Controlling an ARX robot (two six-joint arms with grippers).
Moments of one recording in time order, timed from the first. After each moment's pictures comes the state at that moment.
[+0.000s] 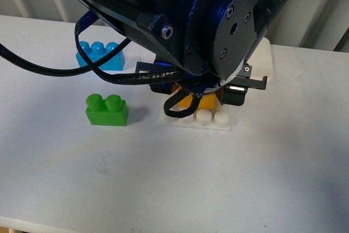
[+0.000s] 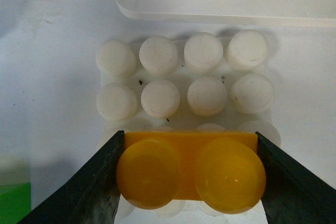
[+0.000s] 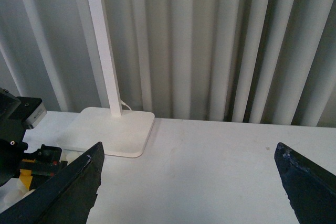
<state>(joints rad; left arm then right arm) -0.71 2.21 1.32 -0.01 -0.40 -0.39 0.00 0.00 0.01 0.00 0.00 0.00</state>
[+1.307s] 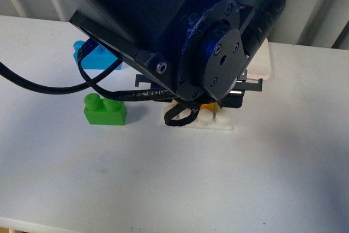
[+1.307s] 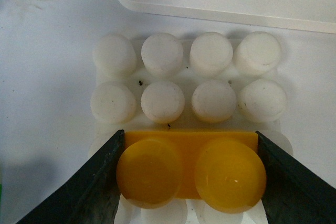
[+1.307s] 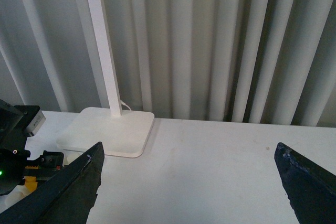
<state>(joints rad) -0.72 2.25 1.29 0.07 -0.41 -0.45 0.00 0.00 0.01 0.00 0.00 0.00</state>
